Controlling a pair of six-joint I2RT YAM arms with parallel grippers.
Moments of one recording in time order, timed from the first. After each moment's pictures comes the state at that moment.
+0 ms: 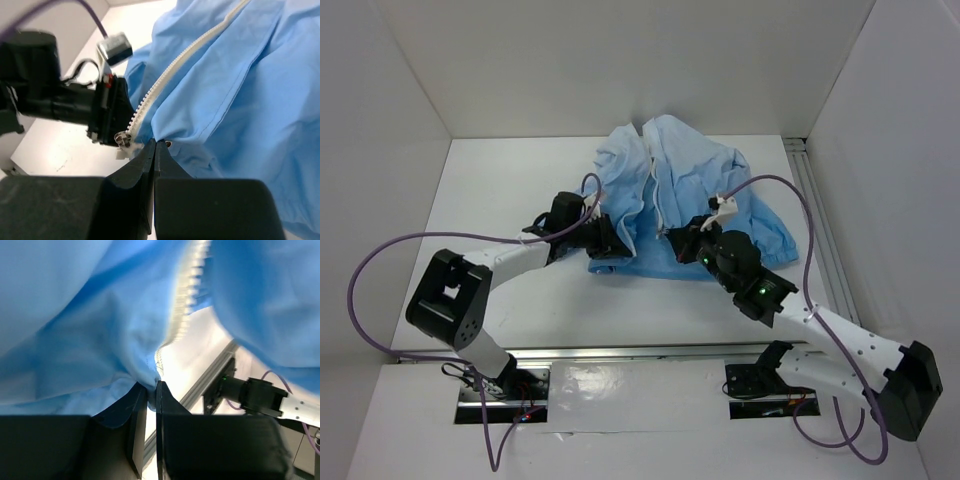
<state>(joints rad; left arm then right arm) -0.42 1.59 0.88 0.02 0.60 -0.74 0.77 0.93 0.64 0.13 0.24 0.49</state>
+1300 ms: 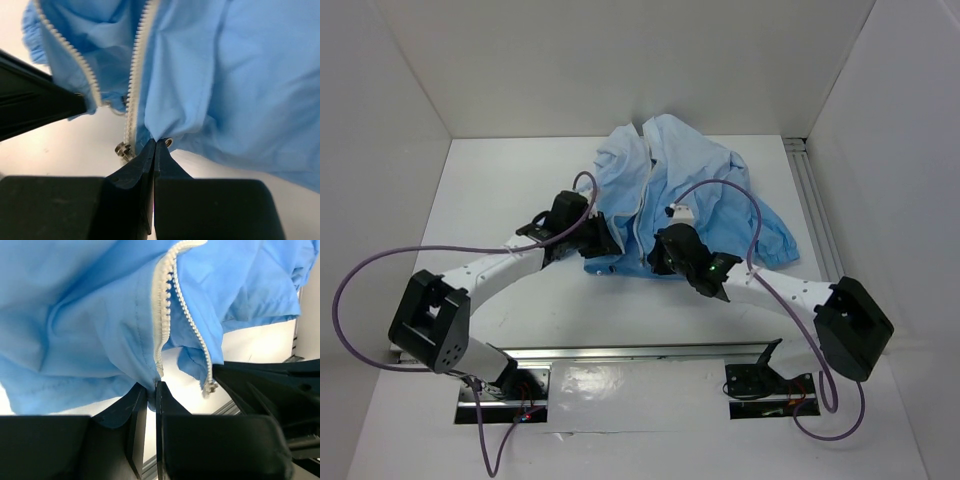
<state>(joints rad) -0.49 1.47 0.94 -0.22 0.28 -0.68 0.82 1.35 0.77 -0.04 0.26 0.65</state>
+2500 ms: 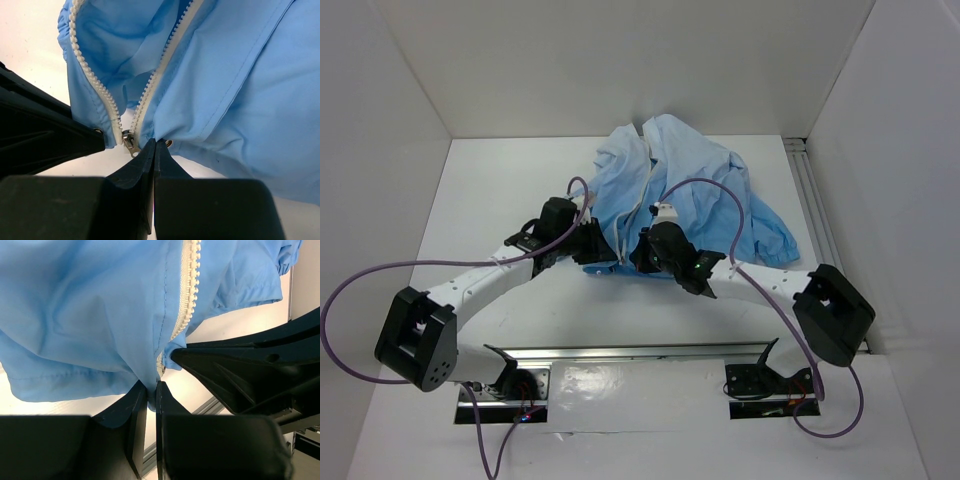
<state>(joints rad) -0.47 1.35 0.86 -0.22 0.35 -0.63 0.86 1.47 0.83 0.10 0.18 0.67</state>
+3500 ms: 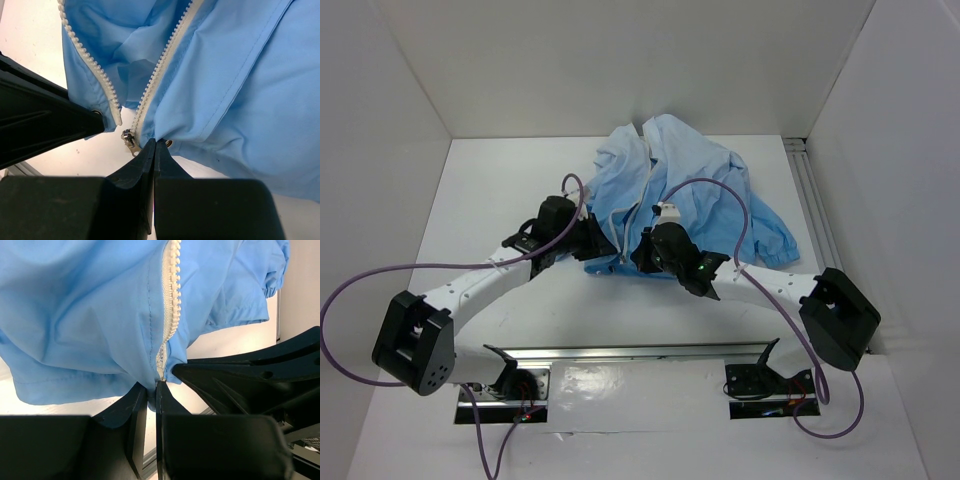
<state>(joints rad) -0.47 1.33 0.86 -0.18 0.29 -0.69 0.86 1.44 0.81 0.10 0.18 0.68</state>
